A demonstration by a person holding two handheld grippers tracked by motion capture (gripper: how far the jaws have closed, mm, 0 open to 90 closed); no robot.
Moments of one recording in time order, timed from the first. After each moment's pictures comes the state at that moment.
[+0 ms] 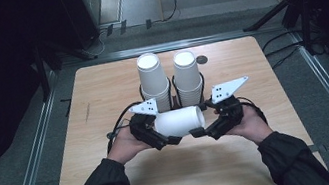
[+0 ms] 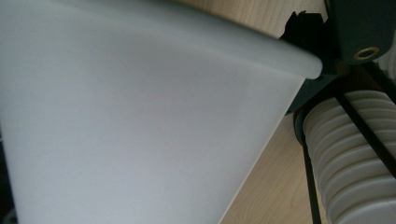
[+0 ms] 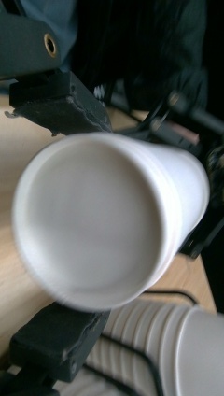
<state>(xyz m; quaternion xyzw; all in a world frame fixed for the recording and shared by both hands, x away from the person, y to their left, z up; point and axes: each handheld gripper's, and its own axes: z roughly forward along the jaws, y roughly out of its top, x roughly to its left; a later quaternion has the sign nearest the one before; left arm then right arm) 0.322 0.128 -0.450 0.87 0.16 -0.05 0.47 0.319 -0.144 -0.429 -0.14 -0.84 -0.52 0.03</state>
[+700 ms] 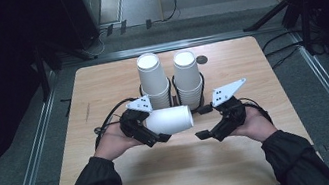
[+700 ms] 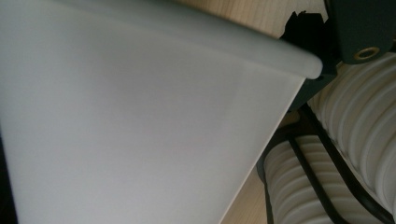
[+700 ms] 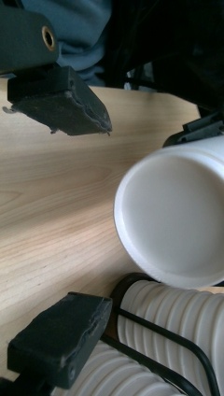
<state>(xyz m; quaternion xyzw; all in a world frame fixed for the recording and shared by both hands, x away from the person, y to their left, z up) 0.330 0.144 -0.440 0.90 0.17 -0.01 0.39 0.323 -0.151 -0.440 -0.14 -0.87 -0.46 0.02</state>
